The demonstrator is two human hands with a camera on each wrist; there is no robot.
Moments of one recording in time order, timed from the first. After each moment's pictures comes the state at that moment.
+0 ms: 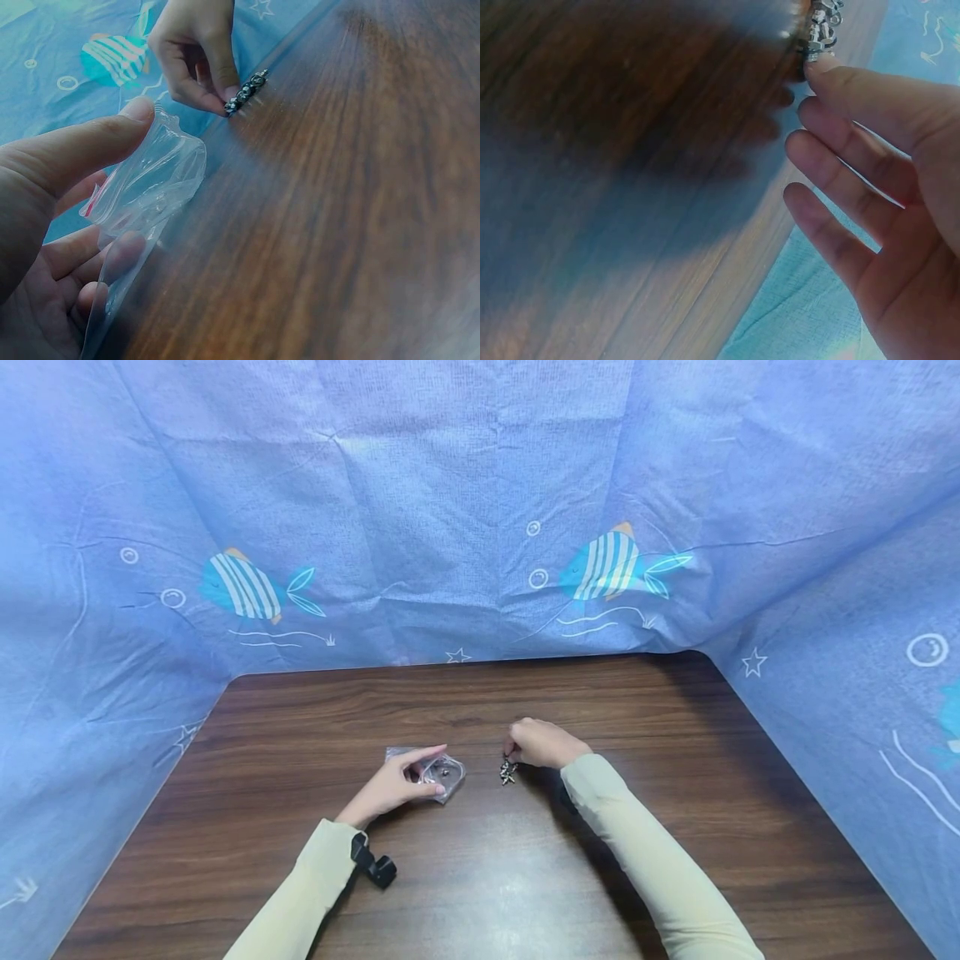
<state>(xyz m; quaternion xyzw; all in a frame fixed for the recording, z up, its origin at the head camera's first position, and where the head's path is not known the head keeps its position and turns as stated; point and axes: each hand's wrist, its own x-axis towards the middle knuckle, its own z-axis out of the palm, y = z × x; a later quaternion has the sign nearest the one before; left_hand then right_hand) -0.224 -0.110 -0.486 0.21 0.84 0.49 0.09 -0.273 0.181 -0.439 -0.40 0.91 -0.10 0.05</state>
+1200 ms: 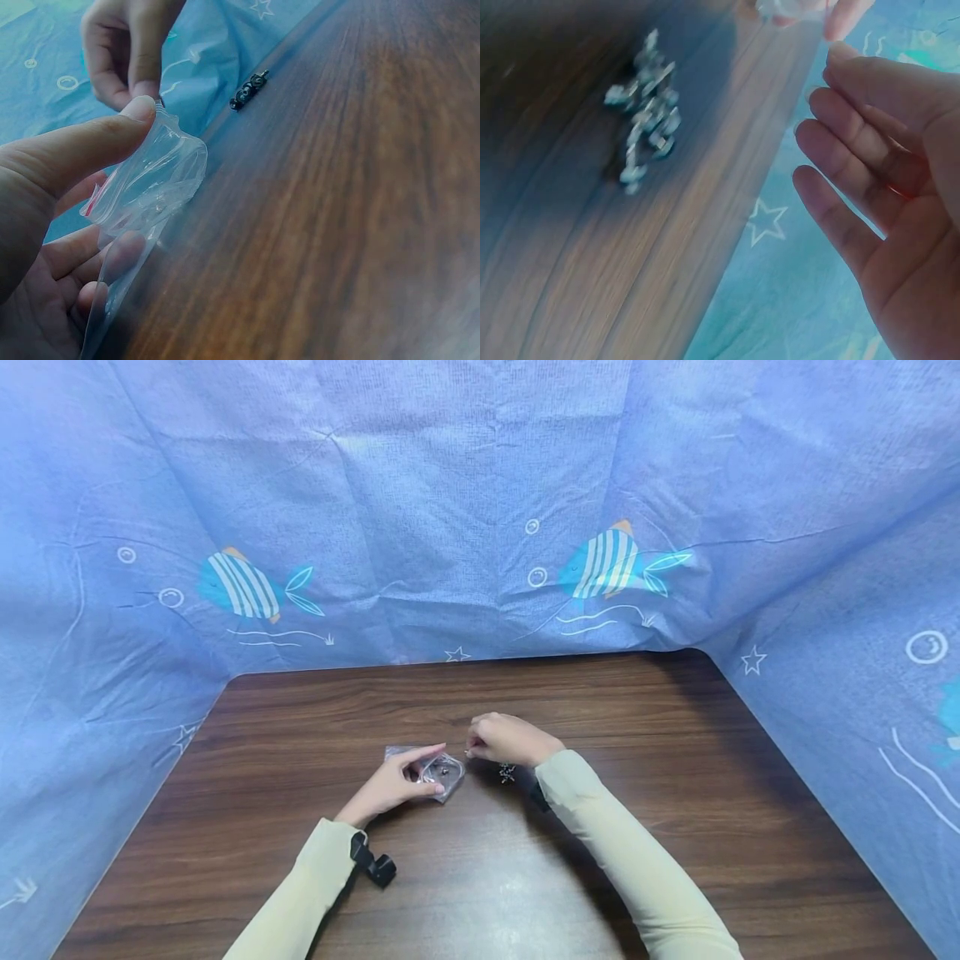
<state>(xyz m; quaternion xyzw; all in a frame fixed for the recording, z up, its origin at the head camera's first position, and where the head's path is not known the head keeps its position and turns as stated) -0.207 -0.104 -0.449 0.21 0.84 0.48 0.10 -0.267 0.134 -0.417 -0.45 0.88 -0.14 0.02</state>
